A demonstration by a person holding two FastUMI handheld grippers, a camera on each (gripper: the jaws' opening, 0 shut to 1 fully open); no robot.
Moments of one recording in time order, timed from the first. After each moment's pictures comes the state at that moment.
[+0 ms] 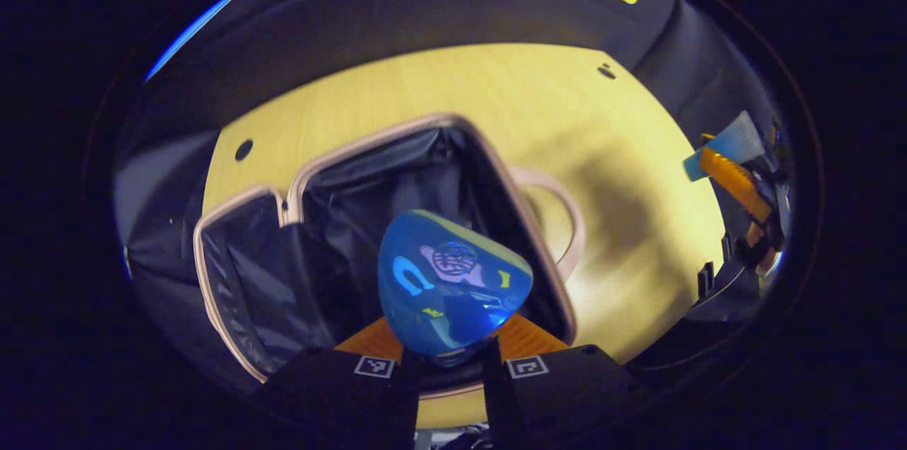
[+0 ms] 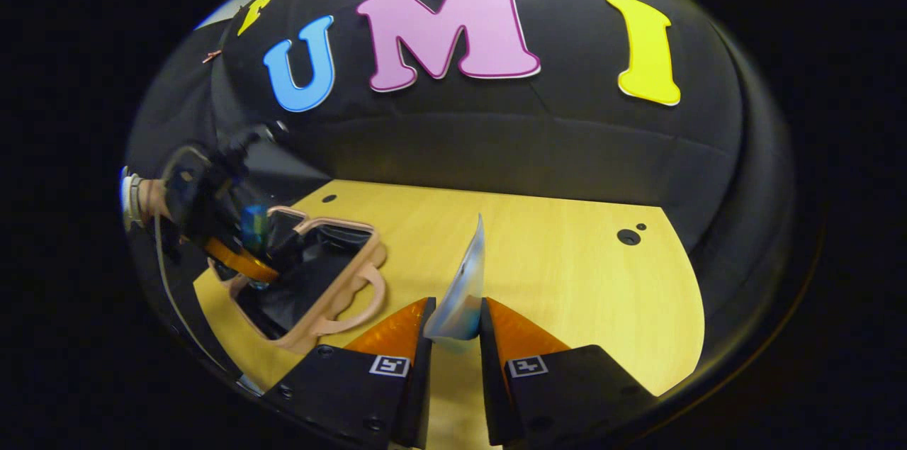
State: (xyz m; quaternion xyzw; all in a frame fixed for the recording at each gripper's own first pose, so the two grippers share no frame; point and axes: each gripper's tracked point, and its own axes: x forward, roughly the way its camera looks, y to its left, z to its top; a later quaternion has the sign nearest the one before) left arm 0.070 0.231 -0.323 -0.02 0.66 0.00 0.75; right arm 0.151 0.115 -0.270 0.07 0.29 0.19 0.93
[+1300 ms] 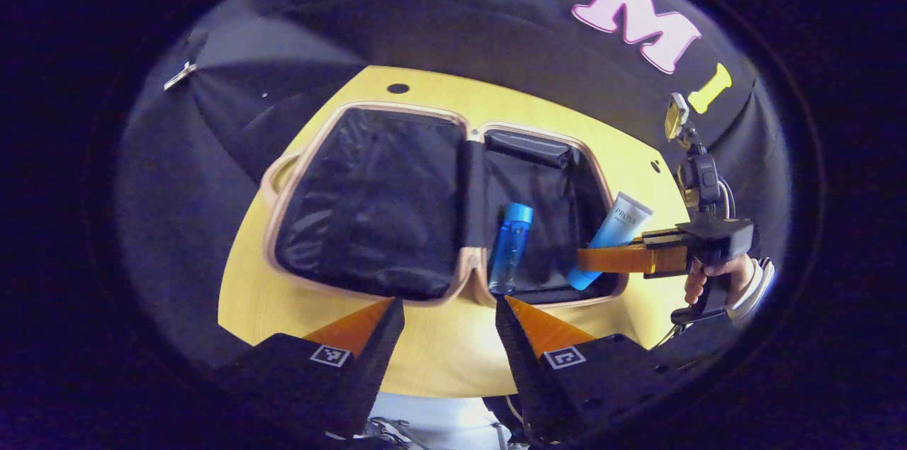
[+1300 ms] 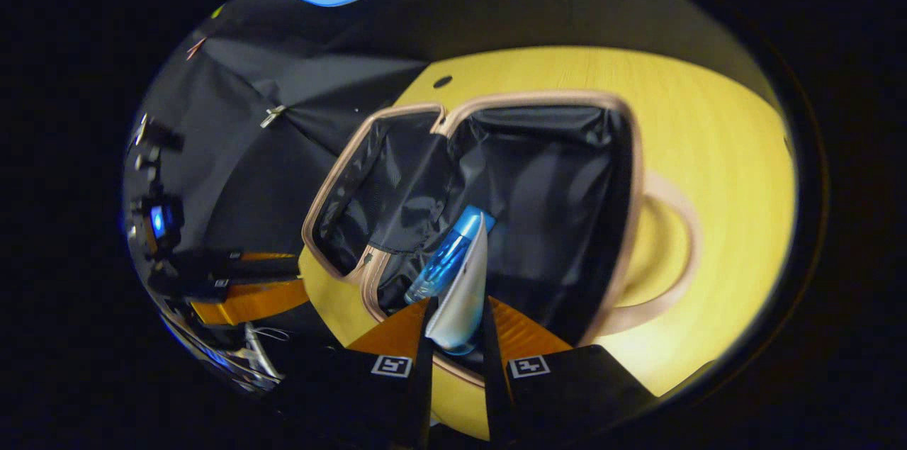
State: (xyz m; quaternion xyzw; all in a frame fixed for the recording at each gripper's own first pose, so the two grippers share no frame) left arm -0.093 0.322 -0.268 -0.19 0.49 0.15 0.84; right arm 0.061 0.430 -0.351 0.16 0.59 0.32 0.72
